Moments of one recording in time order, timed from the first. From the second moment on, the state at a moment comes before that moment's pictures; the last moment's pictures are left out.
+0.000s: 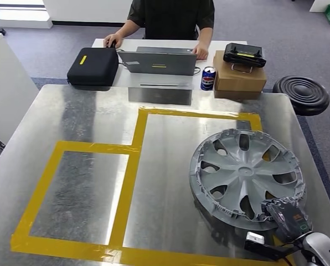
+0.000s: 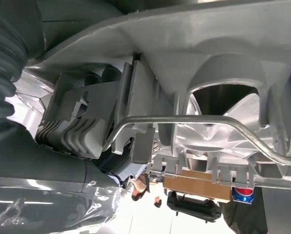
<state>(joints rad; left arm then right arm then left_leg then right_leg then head) -0.09 -0.17 1.03 -0.22 -1.28 0.14 -0.31 0.11 -0.50 0.22 -1.38 1.02 -0.13 -0.28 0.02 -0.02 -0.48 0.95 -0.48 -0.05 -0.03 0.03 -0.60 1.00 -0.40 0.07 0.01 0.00</state>
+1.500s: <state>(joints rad) -0.10 -0.17 0.98 -0.22 -1.30 0.14 -0.30 -0.19 -0.37 0.50 -1.27 1.09 -0.15 -0.30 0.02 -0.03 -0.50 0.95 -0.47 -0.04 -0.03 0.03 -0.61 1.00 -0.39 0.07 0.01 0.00</state>
